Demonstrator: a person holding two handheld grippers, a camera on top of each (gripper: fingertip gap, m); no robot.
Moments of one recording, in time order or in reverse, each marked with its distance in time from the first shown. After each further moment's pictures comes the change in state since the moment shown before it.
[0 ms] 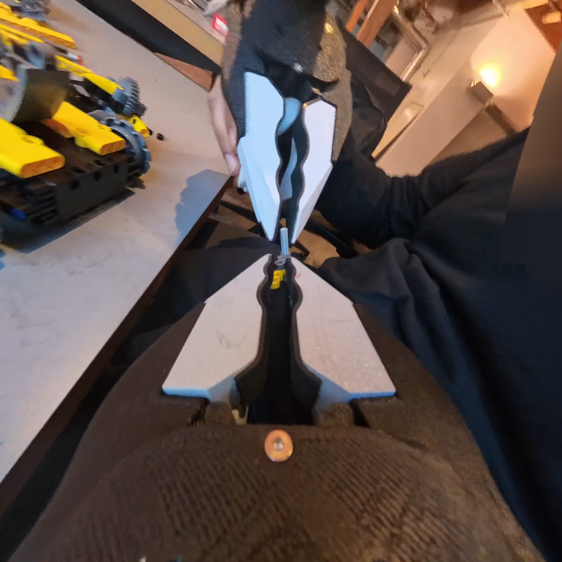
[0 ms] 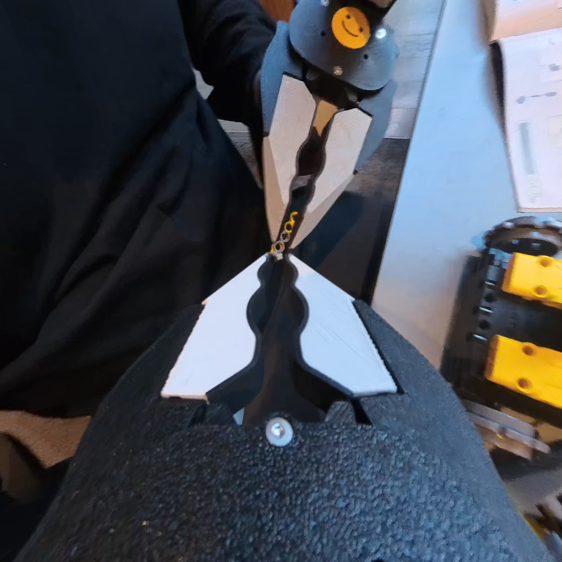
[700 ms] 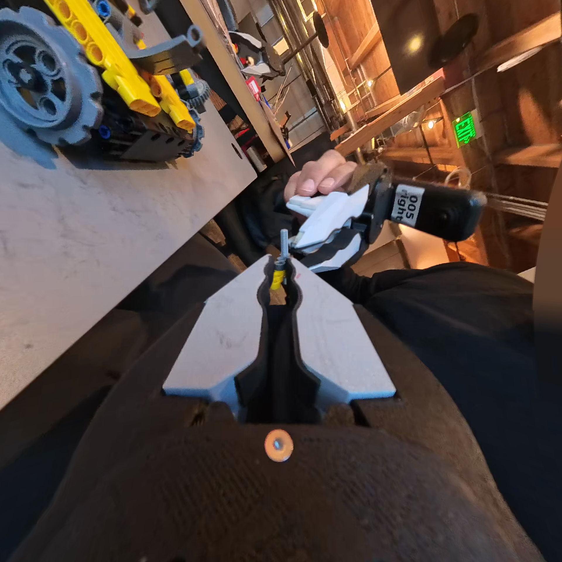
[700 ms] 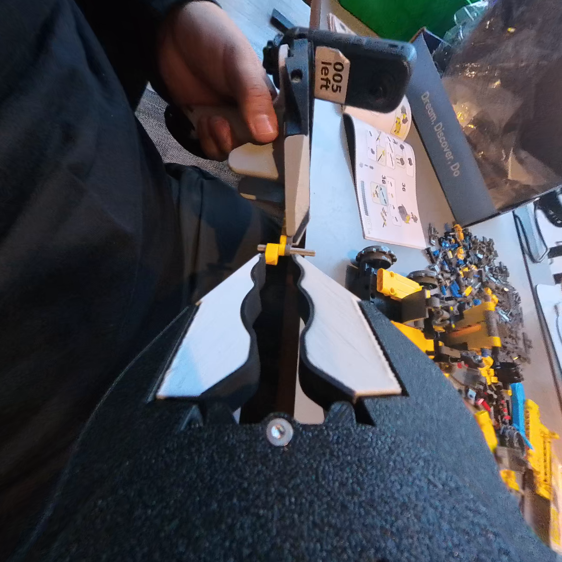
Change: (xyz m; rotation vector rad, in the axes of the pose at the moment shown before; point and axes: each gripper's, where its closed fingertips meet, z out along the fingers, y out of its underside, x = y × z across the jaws) left arm -0.019 -0.014 -0.014 0.193 0.081 -0.462; right arm 0.014 -0.010 -0.002 -0.075 0.621 -0.424
